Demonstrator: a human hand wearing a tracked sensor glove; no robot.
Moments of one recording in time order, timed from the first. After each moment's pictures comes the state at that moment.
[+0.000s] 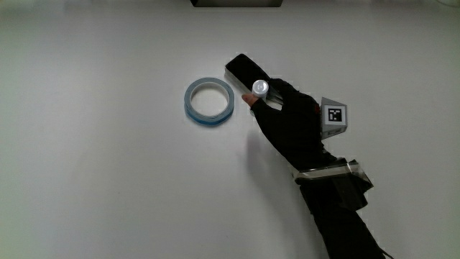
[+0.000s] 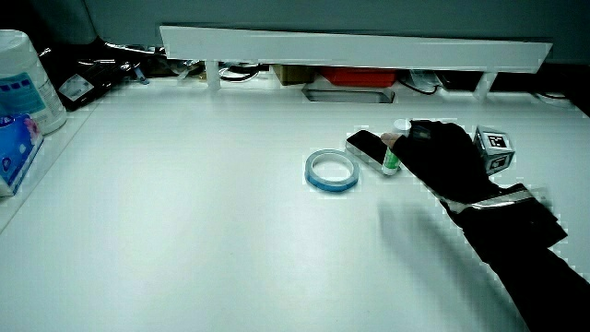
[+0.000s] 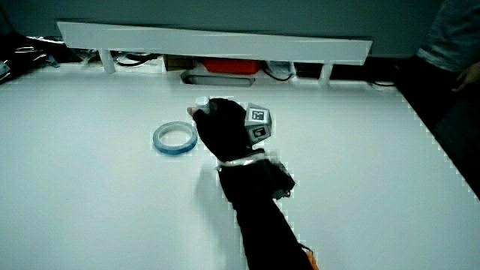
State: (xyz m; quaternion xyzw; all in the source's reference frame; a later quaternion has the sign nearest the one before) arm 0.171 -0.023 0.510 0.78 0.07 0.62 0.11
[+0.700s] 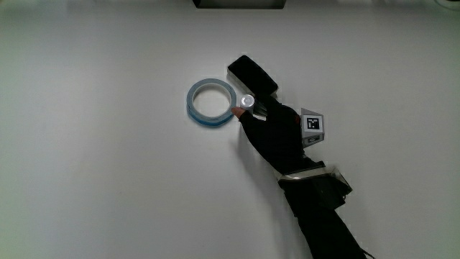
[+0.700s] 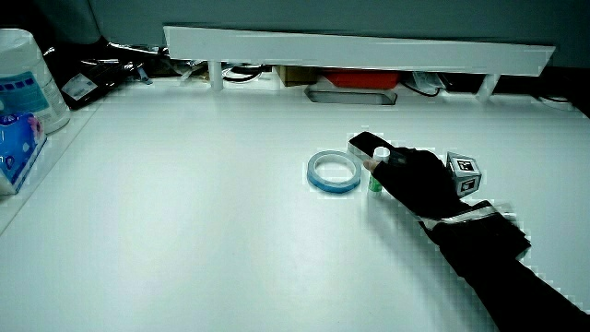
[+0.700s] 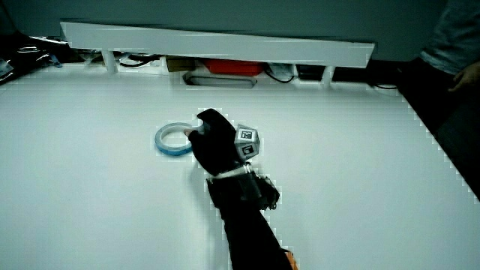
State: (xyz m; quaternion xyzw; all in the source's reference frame) arm 0.150 -0.010 0.562 0.76 0.11 0.62 0.16
